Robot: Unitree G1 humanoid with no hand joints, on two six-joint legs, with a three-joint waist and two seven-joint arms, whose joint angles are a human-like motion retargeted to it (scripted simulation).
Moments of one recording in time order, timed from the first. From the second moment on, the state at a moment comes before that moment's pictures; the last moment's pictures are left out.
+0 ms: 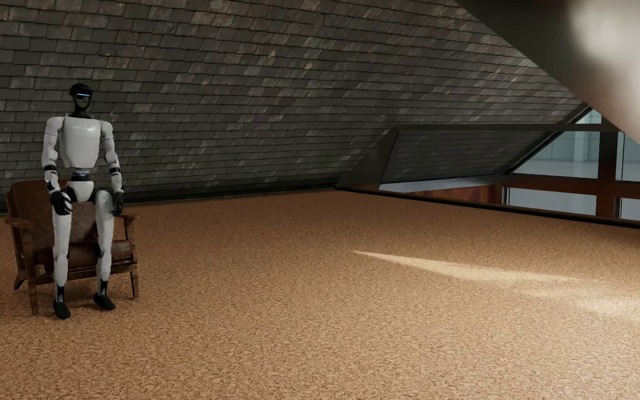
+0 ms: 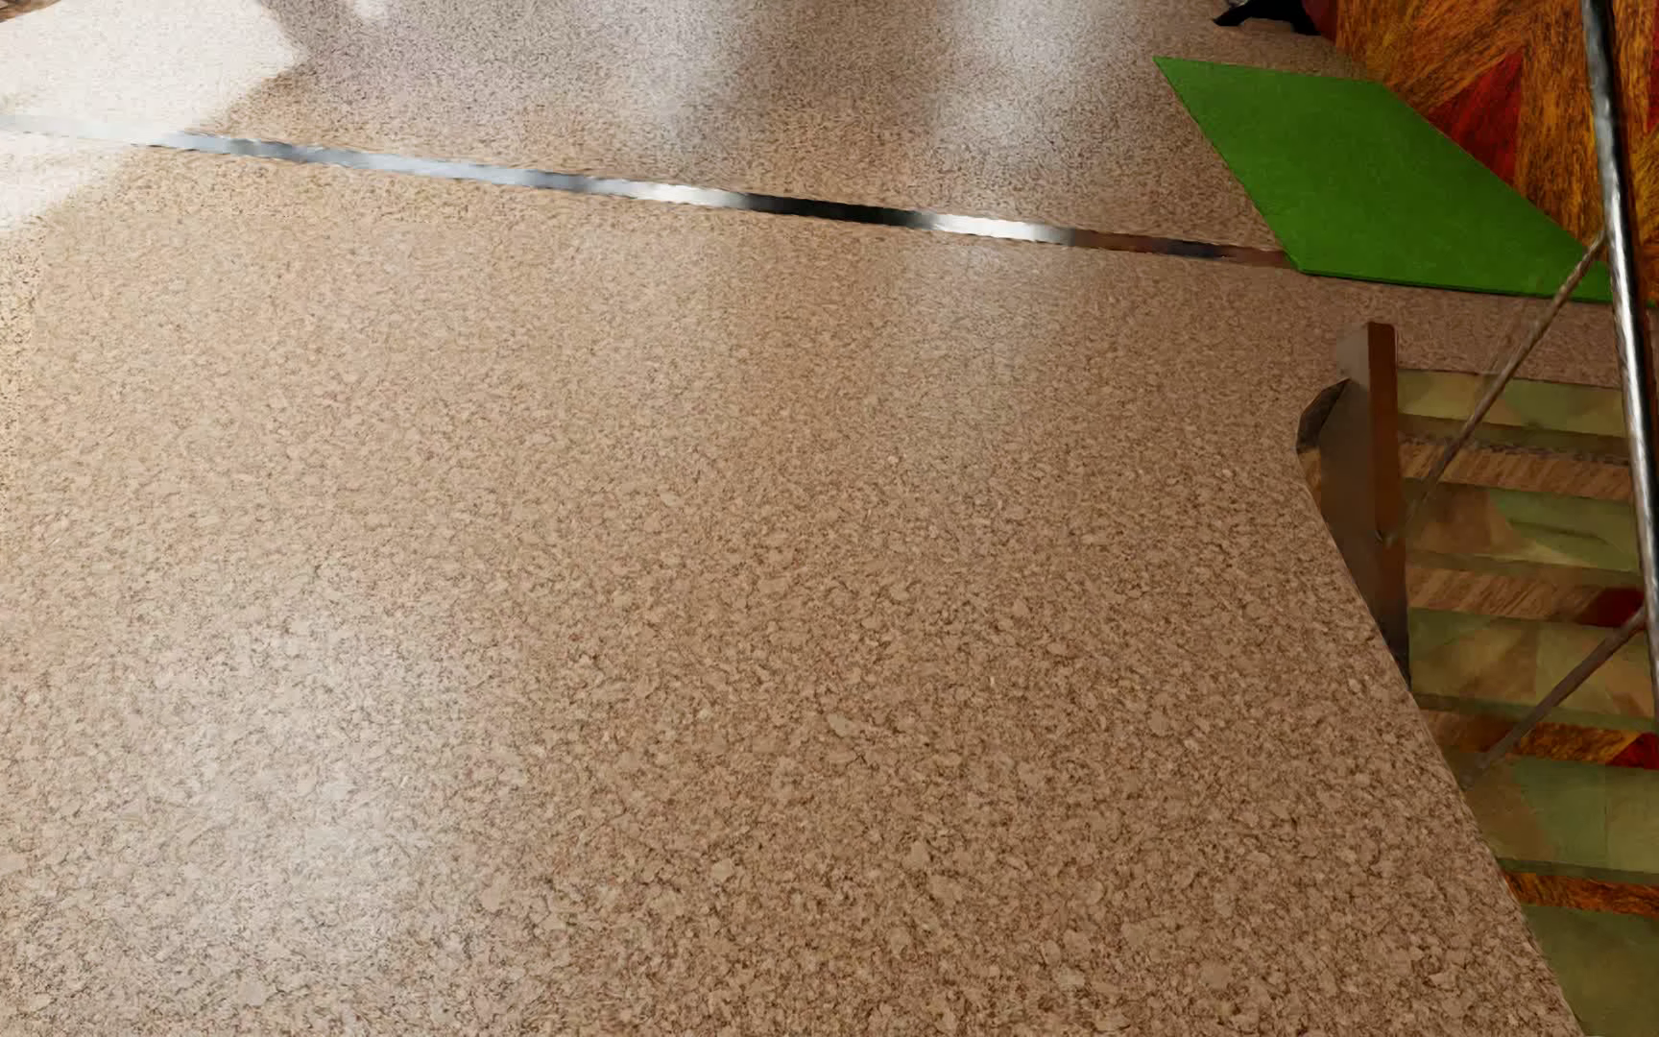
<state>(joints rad) 0.08 0.15 0.04 0.05 0.00 -0.06 0.08 -0.06 -0.05 0.16 0.00 0.00 -0.01 -0.10 0.01 0.23 -0.17 -0.01 0.08 -0.43 0.33 1.09 1.10 0.18 -0.13 -0.03 -0.03 -0.10 0.25</state>
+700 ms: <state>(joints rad) 0.10 0.15 0.04 0.06 0.00 -0.06 0.10 -0.07 -0.04 0.15 0.01 -0.01 -0.02 -0.10 0.01 0.30 -0.24 -0.01 0.08 -0.46 0.33 1.11 1.17 0.21 -0.14 -0.01 -0.06 -0.07 0.17</state>
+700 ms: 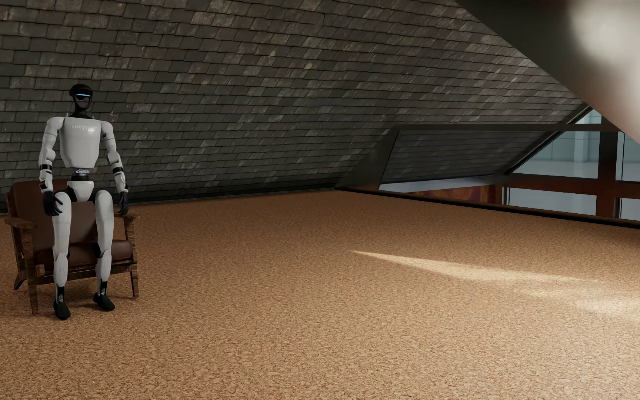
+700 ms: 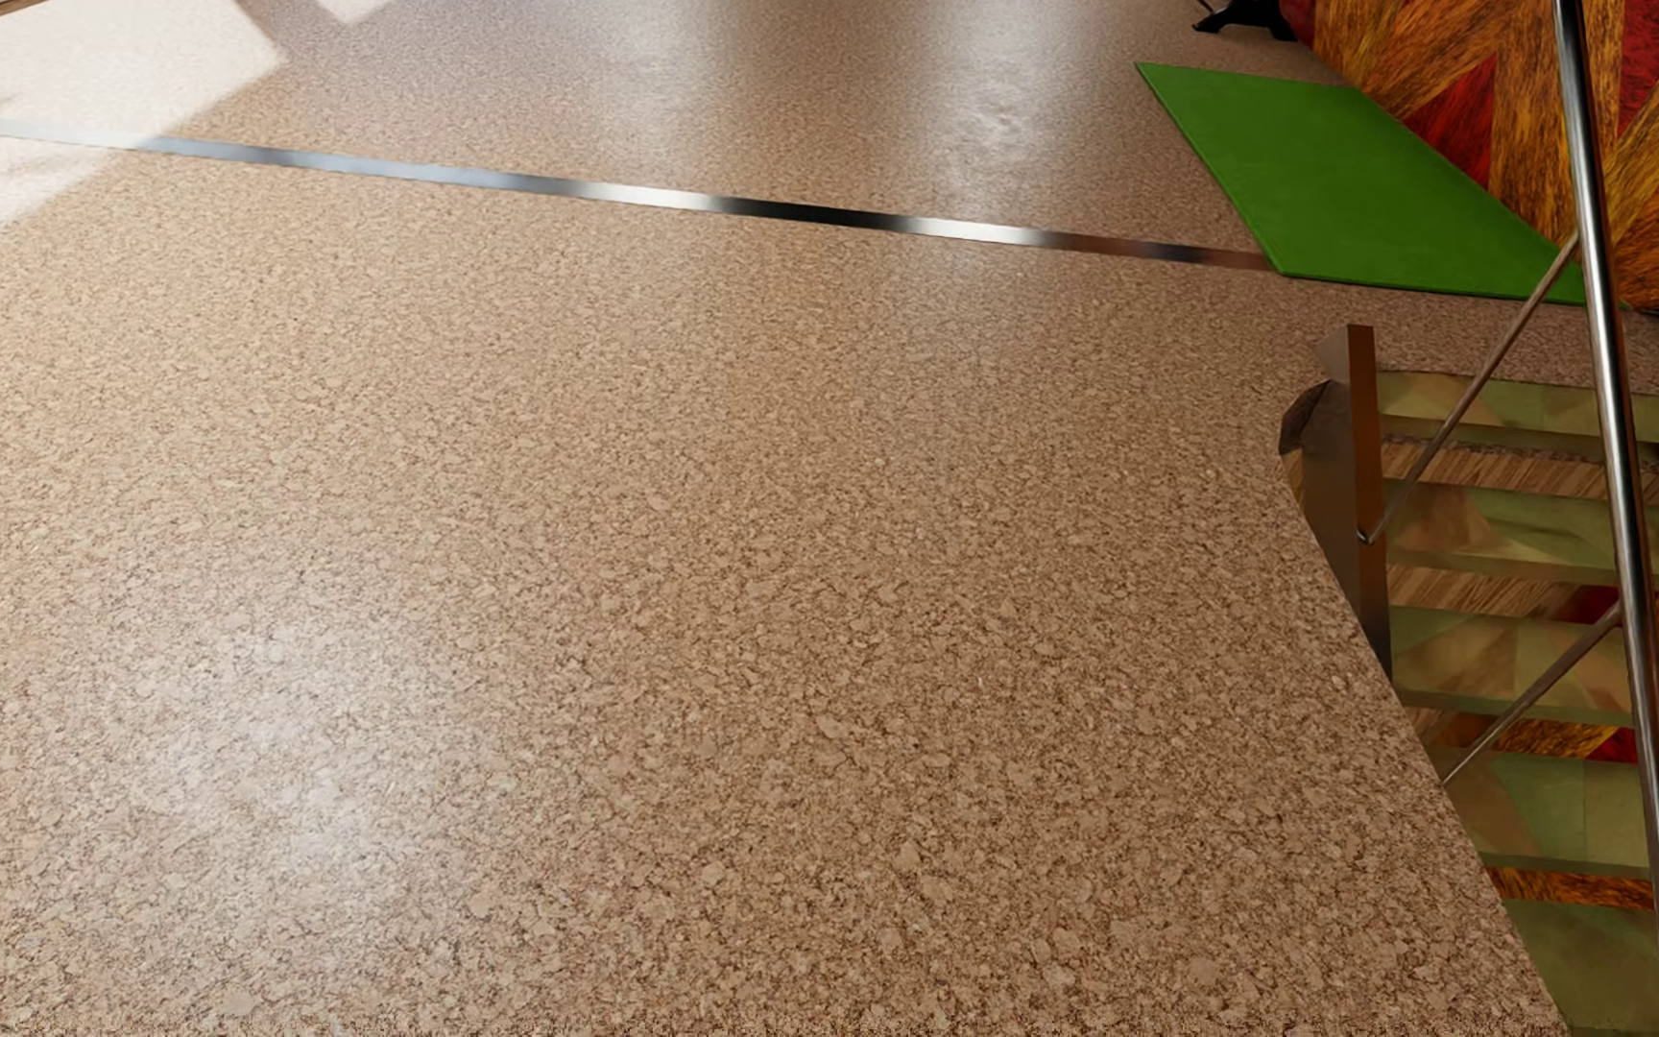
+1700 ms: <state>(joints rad) -1.15 -1.23 0.01 0.23 -0.17 -0.01 -0.14 0.10 0.82 1.51 1.45 -1.14 -0.88 -0.41 -0.26 0.81 -0.86 -0.20 0.32 -1.37 0.91 0.22 0.07 0.26 -0.03 -0.26 -0.35 0.32 -0.17</state>
